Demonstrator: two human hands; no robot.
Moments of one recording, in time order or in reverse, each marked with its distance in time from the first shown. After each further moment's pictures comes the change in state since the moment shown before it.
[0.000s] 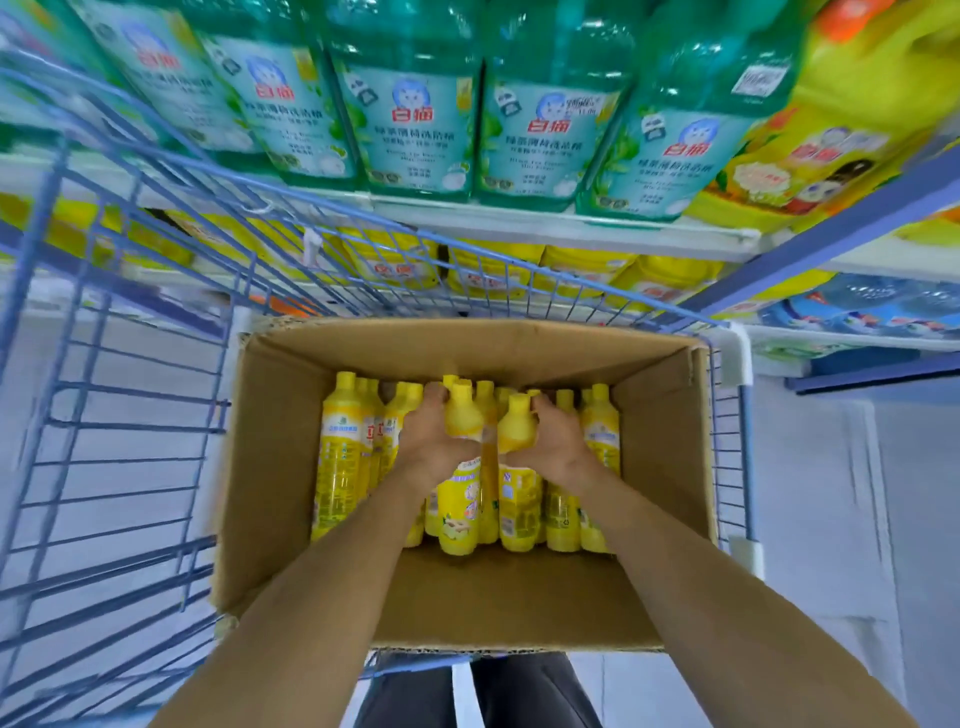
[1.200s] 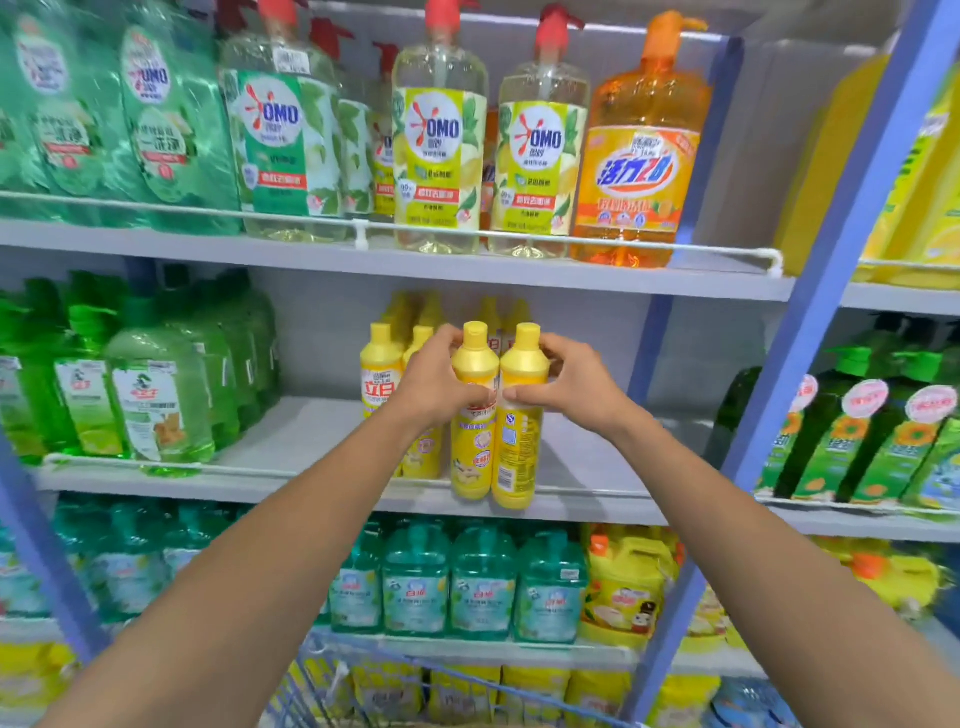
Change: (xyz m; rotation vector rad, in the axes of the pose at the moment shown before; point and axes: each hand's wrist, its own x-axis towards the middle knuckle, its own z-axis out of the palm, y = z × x) left_hand -0.222 0.466 -0.324 -0.083 0.455 1.020; right_hand -0.270 -0.314 -0.480 0.215 0.651 -1.015
